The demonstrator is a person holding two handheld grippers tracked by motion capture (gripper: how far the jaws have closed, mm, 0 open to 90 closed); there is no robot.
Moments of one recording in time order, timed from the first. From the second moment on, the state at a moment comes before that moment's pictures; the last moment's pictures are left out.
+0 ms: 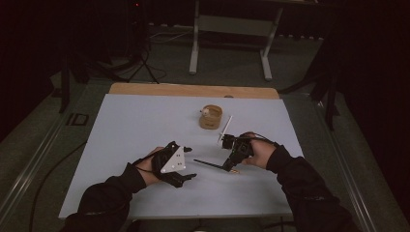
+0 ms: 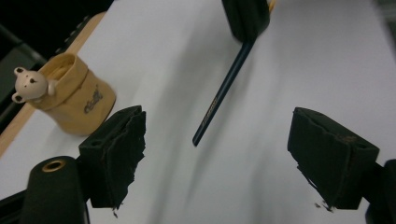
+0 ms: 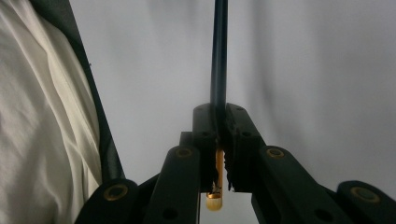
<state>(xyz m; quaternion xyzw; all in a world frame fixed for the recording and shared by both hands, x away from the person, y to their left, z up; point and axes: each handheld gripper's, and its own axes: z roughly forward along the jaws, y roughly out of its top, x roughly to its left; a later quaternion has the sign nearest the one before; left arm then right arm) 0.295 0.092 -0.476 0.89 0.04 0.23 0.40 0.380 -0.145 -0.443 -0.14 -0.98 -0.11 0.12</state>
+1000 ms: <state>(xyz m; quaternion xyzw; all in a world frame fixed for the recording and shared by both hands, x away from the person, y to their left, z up) 0.291 0.069 -0.496 0.89 -0.10 0.36 0.26 0.374 -0.136 -0.432 -0.12 -0.98 -0.11 0.12</state>
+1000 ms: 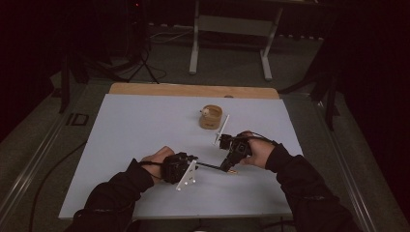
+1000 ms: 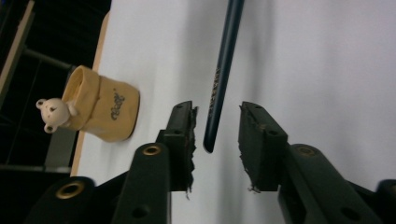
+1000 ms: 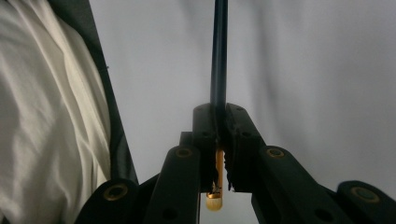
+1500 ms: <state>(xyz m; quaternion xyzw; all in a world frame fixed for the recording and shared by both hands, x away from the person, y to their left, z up) 0.291 0.065 -0.496 0.90 -0.10 0.34 0.26 0.374 -0.130 -0.433 -0.11 -0.98 -0.11 0.12</state>
